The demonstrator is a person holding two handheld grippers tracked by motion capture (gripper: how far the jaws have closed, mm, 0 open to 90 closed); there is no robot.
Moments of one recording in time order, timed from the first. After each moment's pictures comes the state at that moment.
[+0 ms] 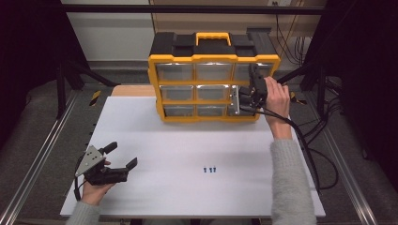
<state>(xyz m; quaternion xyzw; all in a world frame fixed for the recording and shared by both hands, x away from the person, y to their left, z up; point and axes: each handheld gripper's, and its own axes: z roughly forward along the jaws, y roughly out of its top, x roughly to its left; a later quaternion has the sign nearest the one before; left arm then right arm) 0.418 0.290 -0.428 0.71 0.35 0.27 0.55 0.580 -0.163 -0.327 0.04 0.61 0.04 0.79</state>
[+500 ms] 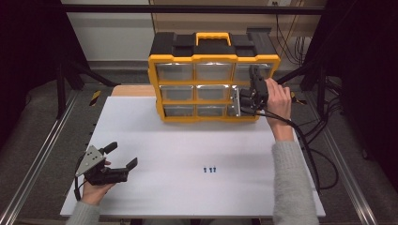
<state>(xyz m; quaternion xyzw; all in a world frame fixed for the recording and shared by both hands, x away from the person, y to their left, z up) 0.418 0.290 -0.428 0.71 0.35 0.27 0.55 0.573 -0.165 -0.328 0.03 0.61 0.04 0.79</state>
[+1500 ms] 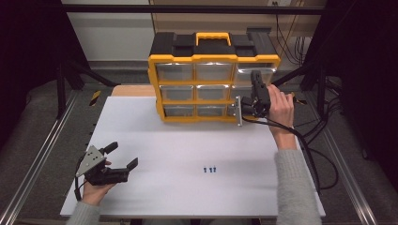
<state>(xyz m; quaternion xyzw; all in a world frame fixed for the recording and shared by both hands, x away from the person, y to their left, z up) 0.417 0.287 -0.427 0.71 0.35 0.27 0.55 0.551 -0.167 -0.335 0.02 0.59 0.04 0.80</state>
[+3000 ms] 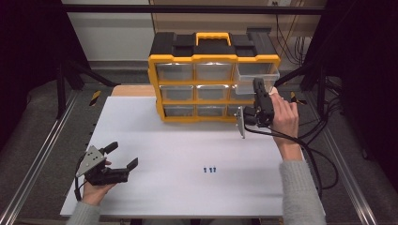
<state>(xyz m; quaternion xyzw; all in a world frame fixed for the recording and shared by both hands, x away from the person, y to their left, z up) 0.416 0.287 -0.426 0.71 0.35 0.27 0.55 0.520 -0.170 -0.338 0.01 0.59 0.03 0.81</state>
